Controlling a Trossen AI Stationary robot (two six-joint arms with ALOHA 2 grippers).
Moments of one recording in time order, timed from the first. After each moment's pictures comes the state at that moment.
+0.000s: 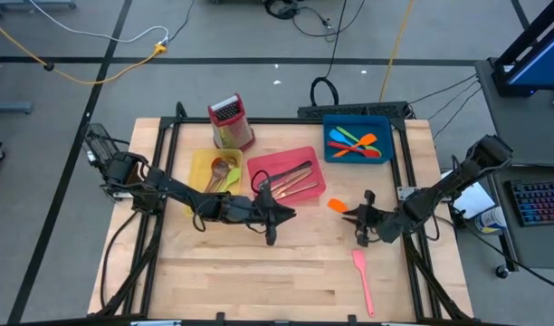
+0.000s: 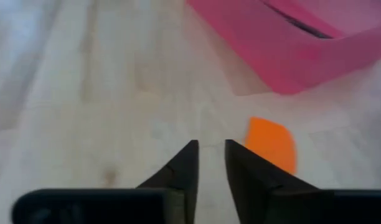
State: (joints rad) left arm -0.22 1.73 0.84 0.71 -0.28 -0.33; right arm 0.63 1.03 0.13 0.15 0.70 0.53
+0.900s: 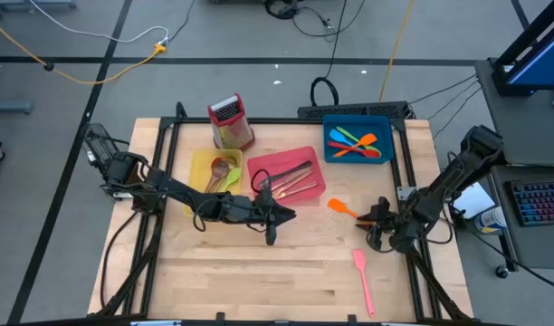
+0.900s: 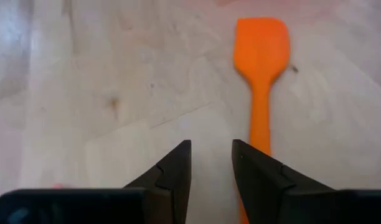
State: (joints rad) left arm -0.22 1.73 0.84 0.71 -0.26 -0.40; right arm 0.89 0.91 0.04 -0.26 0.76 1.12
